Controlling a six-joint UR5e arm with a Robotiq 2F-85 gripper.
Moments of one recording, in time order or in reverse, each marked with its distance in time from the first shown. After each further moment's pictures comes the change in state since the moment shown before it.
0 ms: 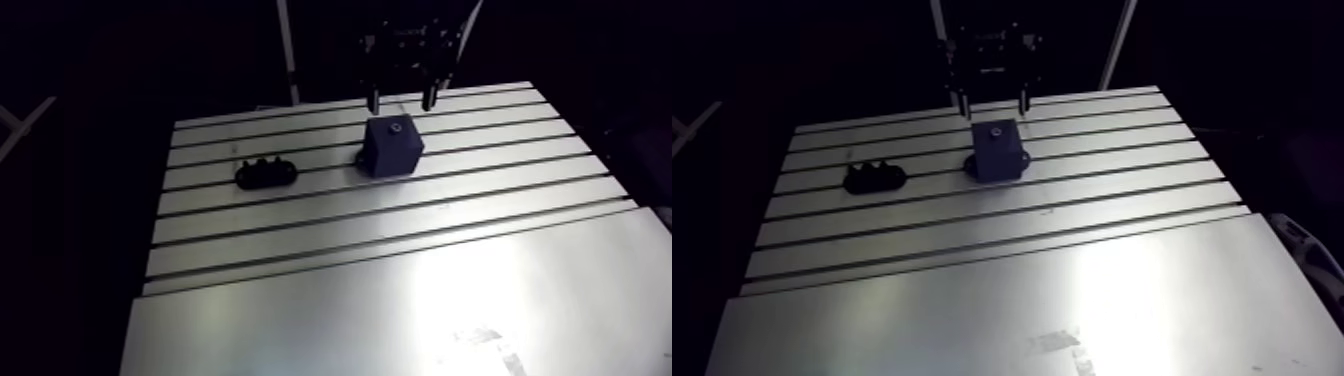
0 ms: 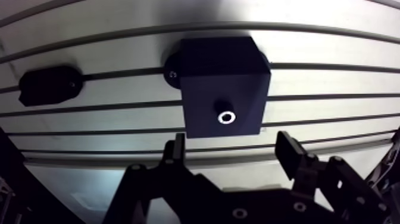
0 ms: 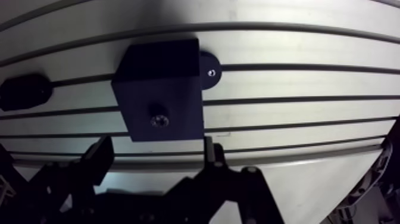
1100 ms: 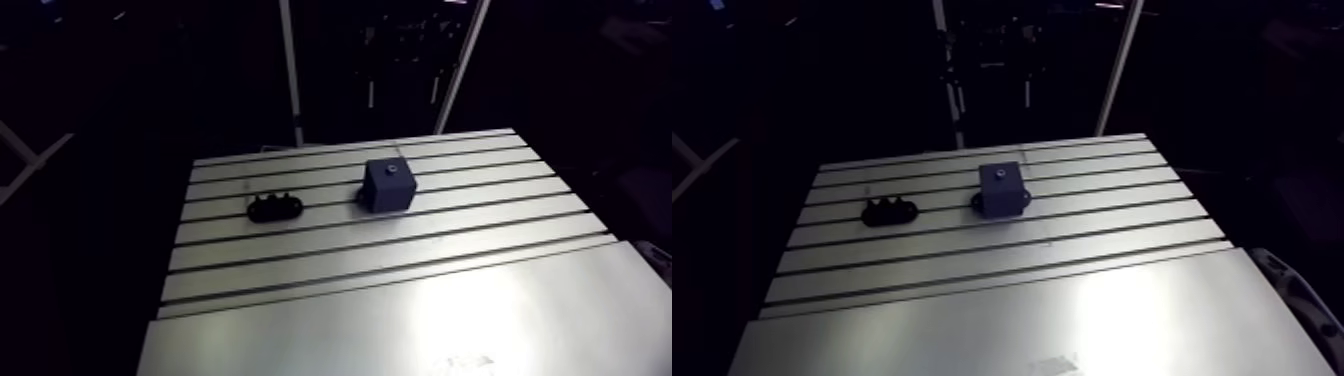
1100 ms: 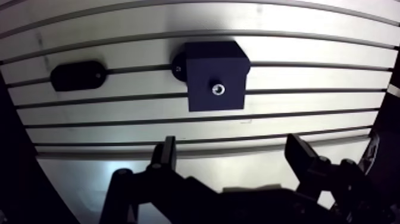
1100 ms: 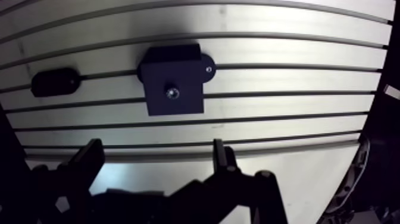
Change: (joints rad) arm 0.012 -0.150 -0.008 -0.022 0.003 -0.013
